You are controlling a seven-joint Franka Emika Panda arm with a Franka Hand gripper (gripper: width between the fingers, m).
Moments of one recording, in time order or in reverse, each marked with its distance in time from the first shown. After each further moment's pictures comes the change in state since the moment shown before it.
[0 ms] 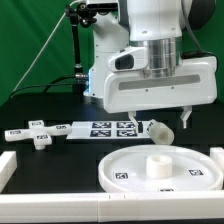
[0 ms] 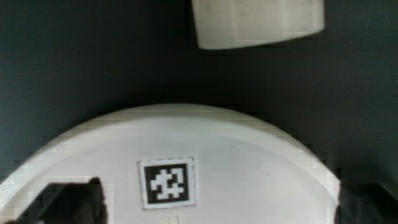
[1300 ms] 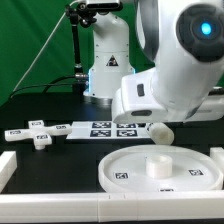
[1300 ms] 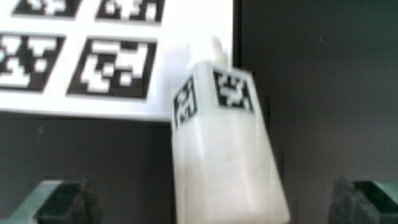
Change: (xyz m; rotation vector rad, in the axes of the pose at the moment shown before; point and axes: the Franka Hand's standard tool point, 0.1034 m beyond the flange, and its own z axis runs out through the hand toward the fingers) arm -0.037 -0.009 0.010 -0.063 -0.918 0.005
